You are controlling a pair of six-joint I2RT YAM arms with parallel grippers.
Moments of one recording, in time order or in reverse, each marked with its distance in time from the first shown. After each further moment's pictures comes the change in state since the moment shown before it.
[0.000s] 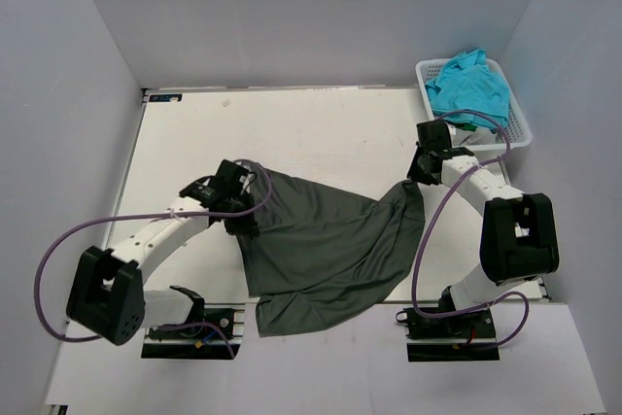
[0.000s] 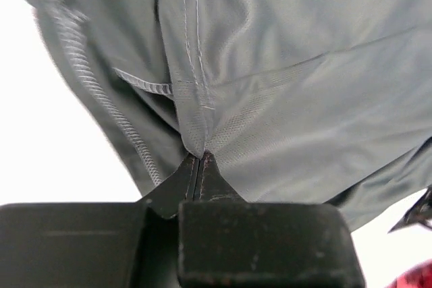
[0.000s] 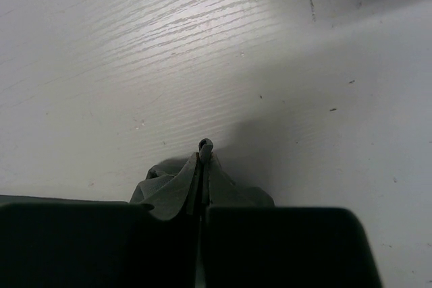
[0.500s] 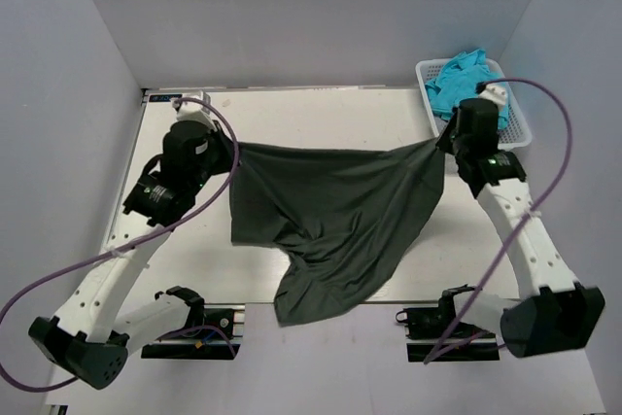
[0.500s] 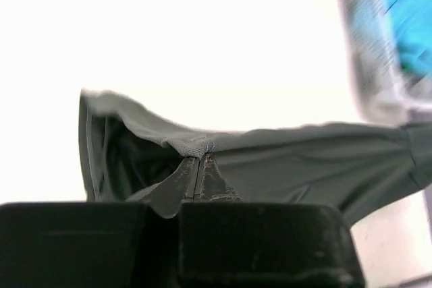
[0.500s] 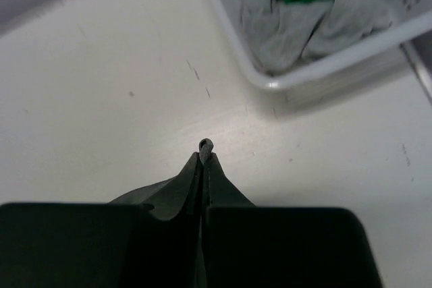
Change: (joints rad) left arm 0.002 -0.274 0.369 0.085 -0.327 0.027; right arm -0.019 -0.378 0.106 -0.068 0.098 -0.051
